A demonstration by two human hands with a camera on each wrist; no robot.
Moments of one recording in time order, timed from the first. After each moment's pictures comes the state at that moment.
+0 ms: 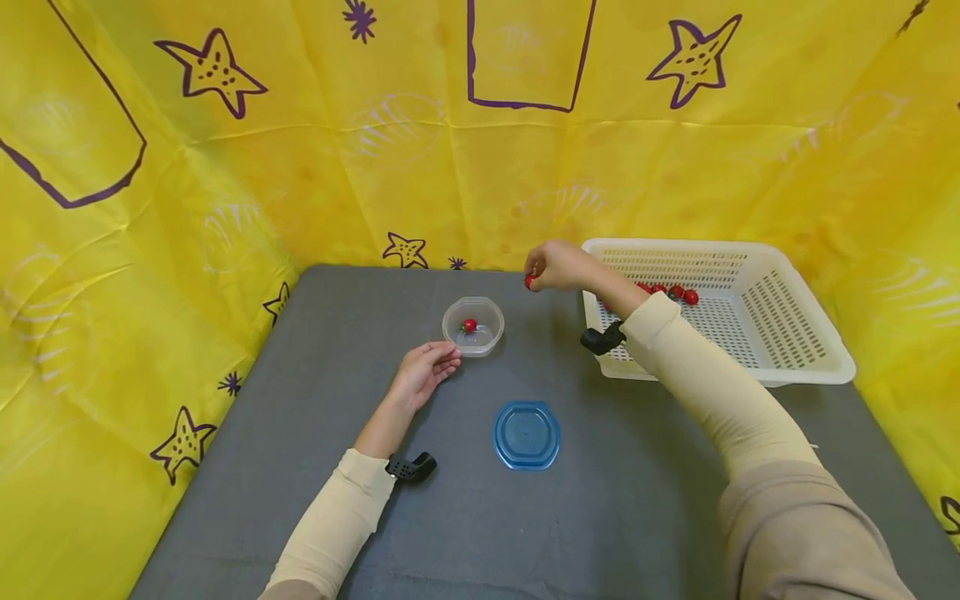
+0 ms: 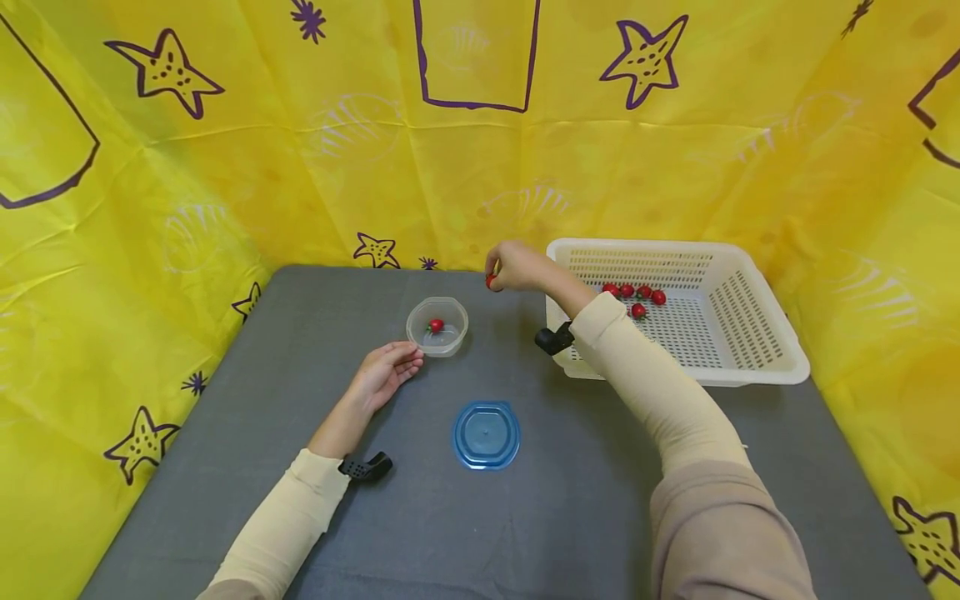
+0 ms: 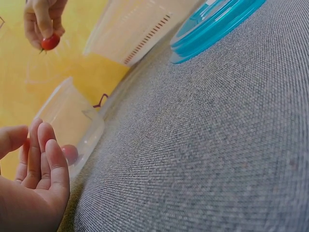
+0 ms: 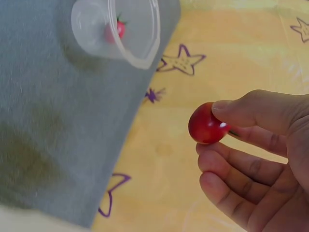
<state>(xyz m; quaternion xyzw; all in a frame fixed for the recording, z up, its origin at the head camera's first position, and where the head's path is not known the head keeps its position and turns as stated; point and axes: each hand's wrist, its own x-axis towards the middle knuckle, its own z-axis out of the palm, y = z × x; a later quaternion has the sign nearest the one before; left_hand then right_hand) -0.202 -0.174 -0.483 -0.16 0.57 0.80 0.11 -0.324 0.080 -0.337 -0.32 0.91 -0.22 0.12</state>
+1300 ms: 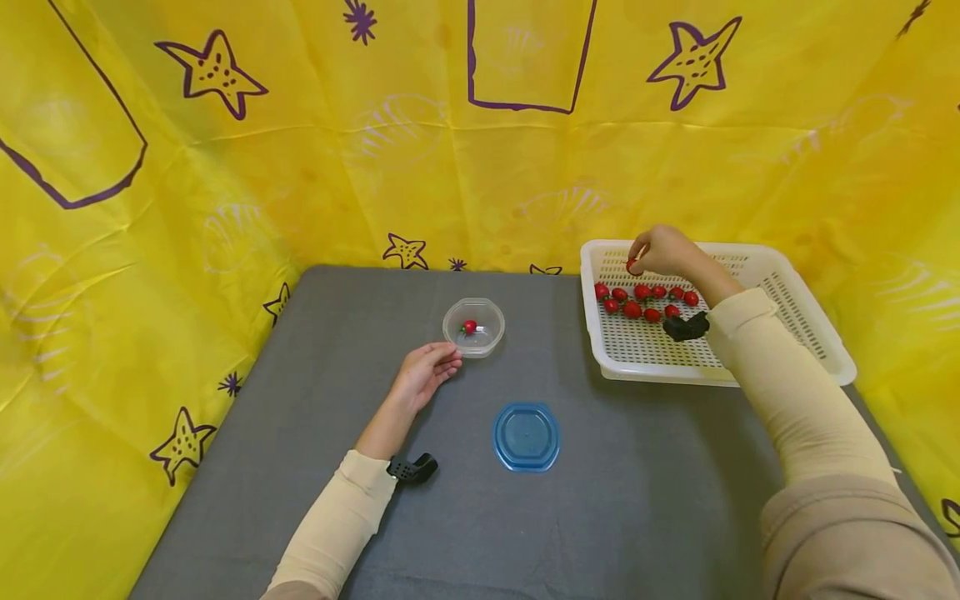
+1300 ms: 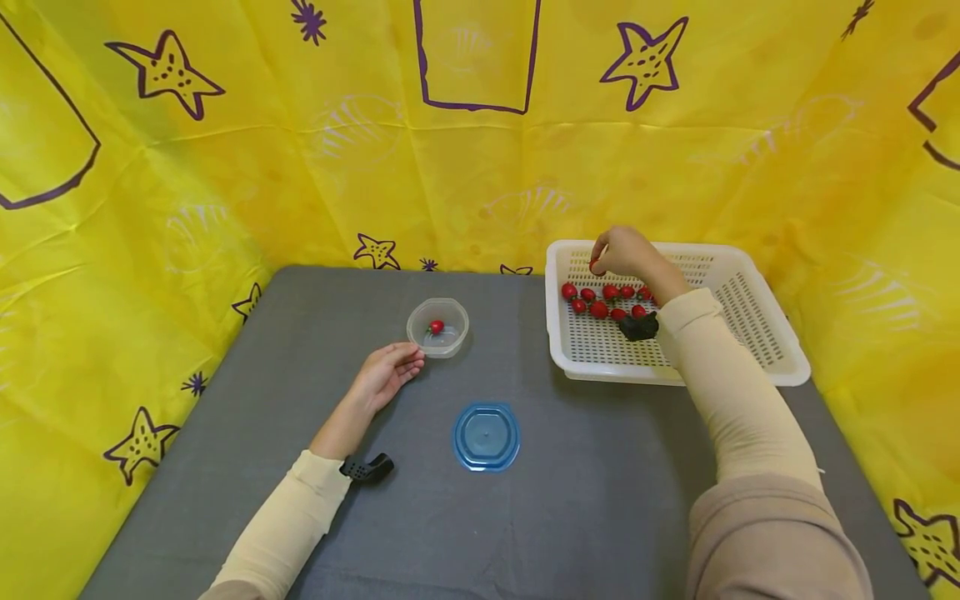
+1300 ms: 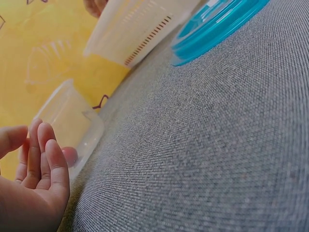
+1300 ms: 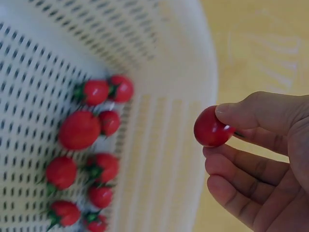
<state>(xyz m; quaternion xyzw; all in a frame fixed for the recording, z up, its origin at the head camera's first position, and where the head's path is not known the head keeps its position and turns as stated) -0.203 -0.172 -0.483 -0.17 0.57 0.80 0.11 -0.354 0.218 -0.341 -0.18 0.96 -0.20 0.10</state>
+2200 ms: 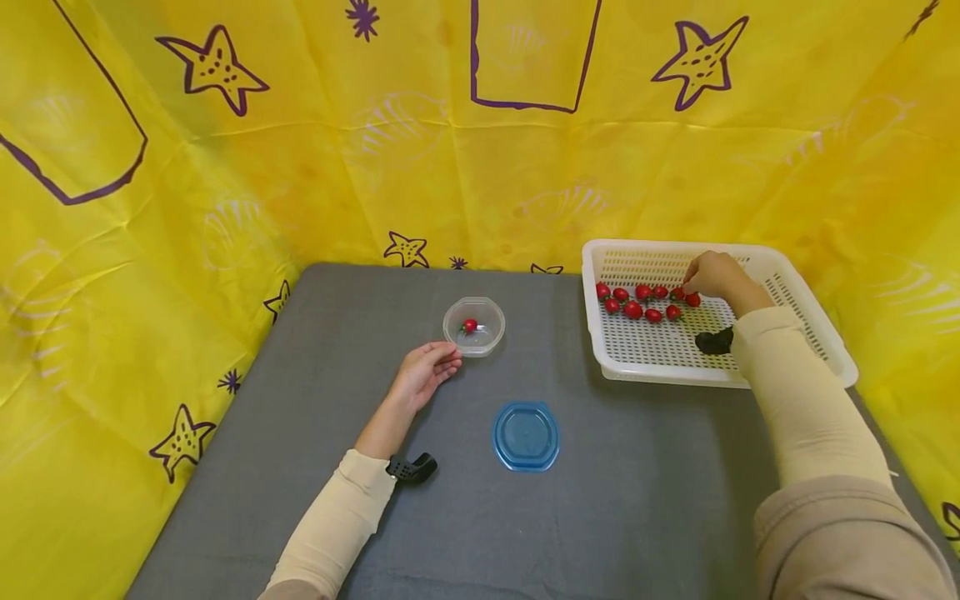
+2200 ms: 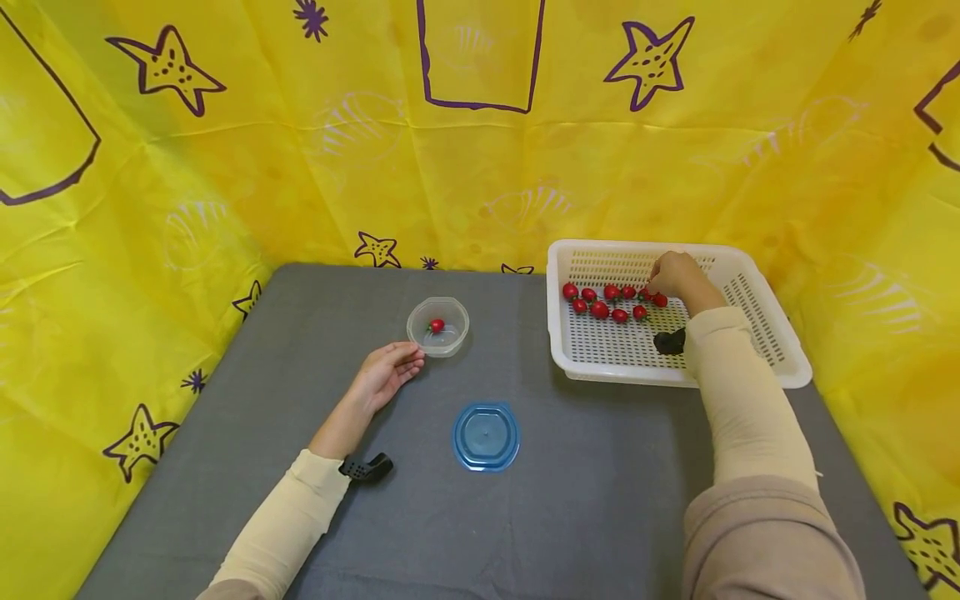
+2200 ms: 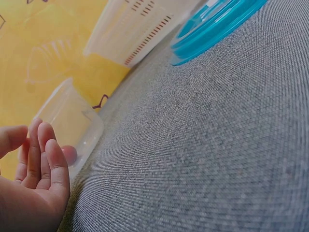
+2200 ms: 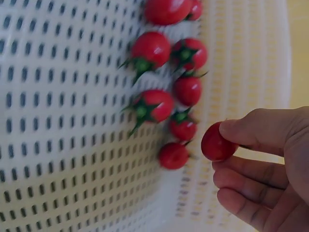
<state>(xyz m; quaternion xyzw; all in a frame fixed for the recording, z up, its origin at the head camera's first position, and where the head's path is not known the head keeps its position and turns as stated) -0.203 -0.173 -0.485 -0.17 0.56 0.80 0.11 -0.360 0.298 -0.383 -0.11 0.97 -0.14 0.14</state>
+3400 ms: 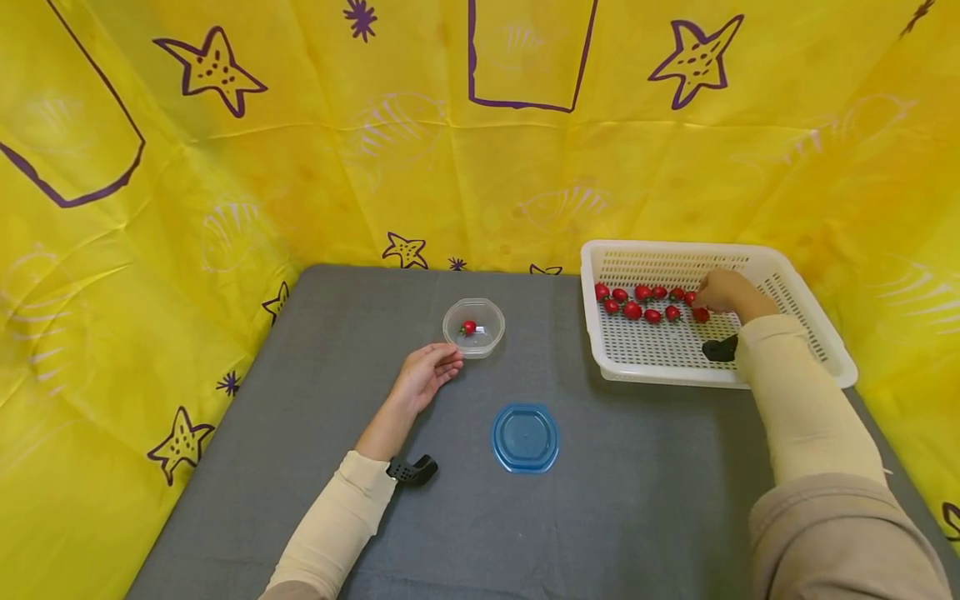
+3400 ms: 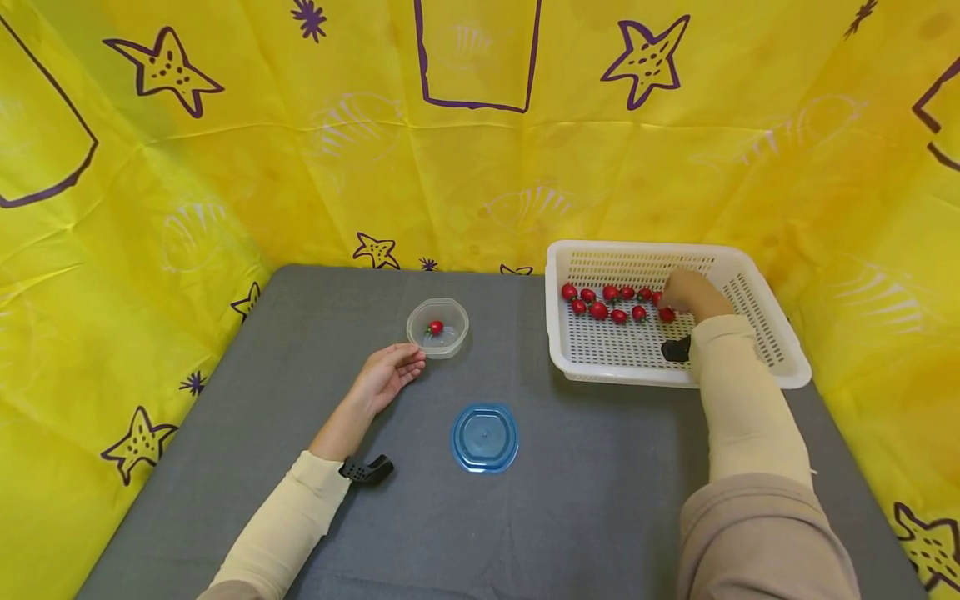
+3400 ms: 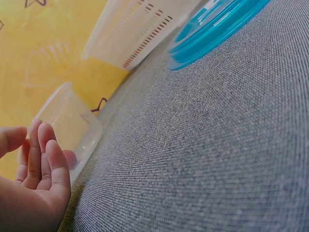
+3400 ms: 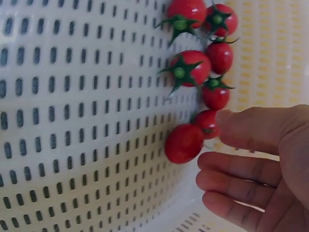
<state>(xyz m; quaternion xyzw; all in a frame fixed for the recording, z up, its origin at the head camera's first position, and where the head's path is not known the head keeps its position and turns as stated) -0.204 -0.169 -0.487 -0.16 0.55 0.81 0.12 -0.358 0.323 -0.405 -0.10 0.97 -0.13 0.19</state>
